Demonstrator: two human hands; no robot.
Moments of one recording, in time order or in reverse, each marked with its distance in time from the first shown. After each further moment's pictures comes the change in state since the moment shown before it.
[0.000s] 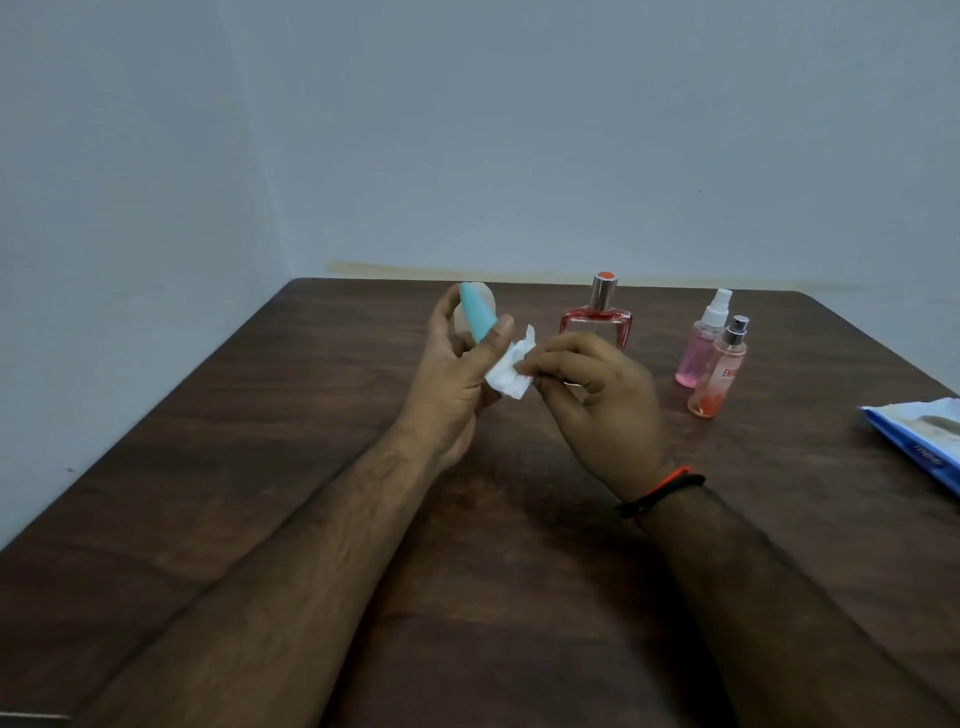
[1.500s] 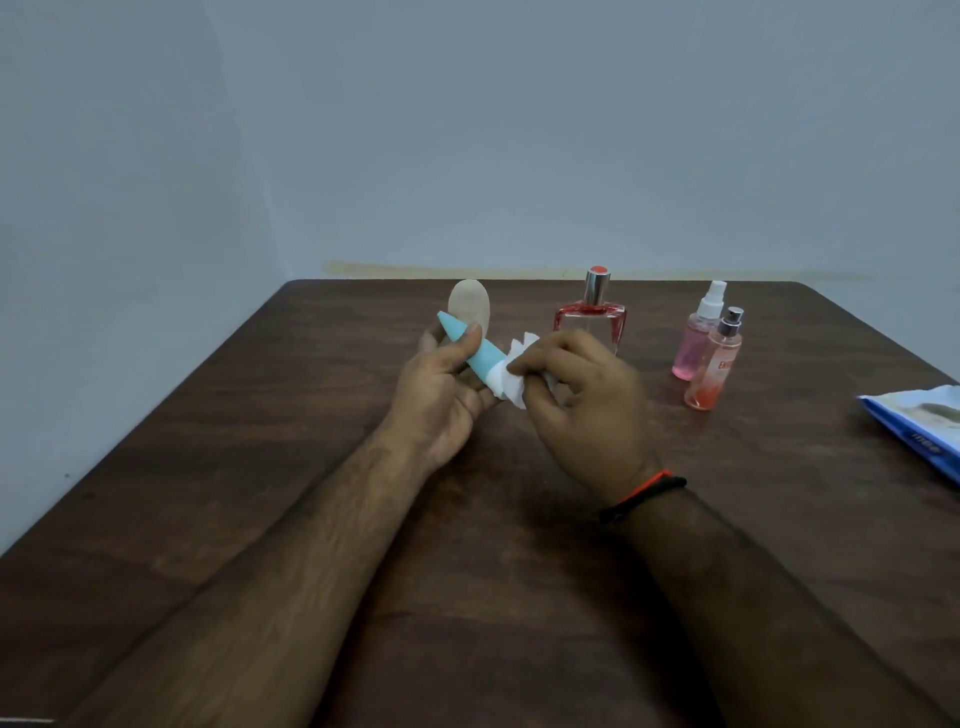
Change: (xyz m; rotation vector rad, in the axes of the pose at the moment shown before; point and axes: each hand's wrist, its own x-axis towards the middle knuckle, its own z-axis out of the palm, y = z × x) left_hand 0.007 -0.004 -0.015 -0.268 0.009 -0.227; right_hand -0.005 -0.013 0.005 -0.083 0.050 0.049
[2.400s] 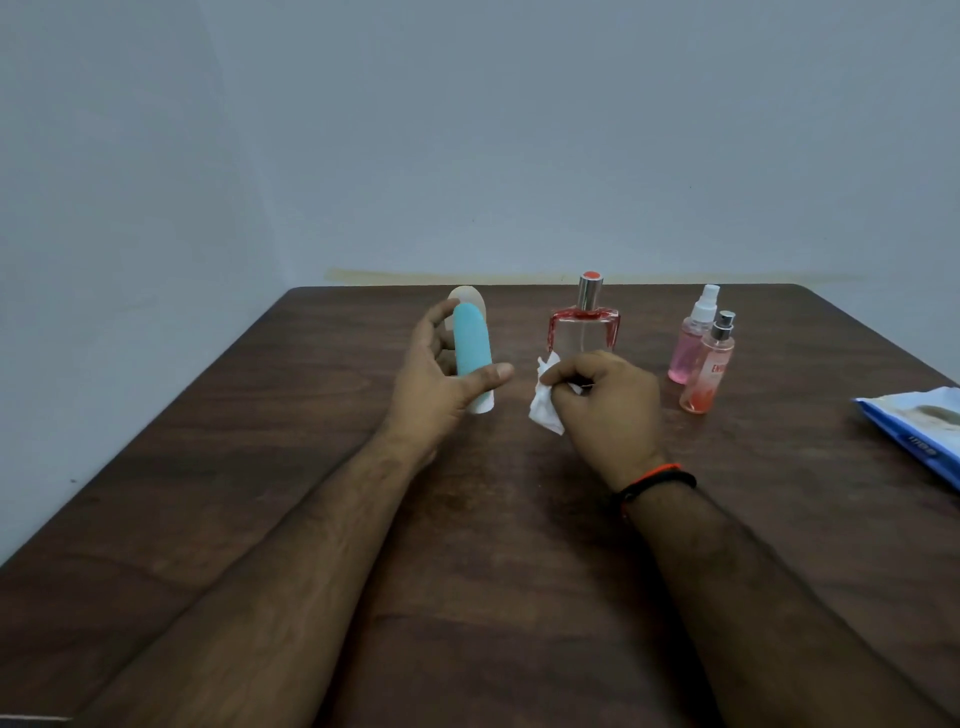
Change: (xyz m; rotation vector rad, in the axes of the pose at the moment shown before) left_hand 0.004 -0.006 -0.007 0.726 0.056 0.383; right_hand 0.002 0.023 -0.008 -0.031 -0.060 0.378
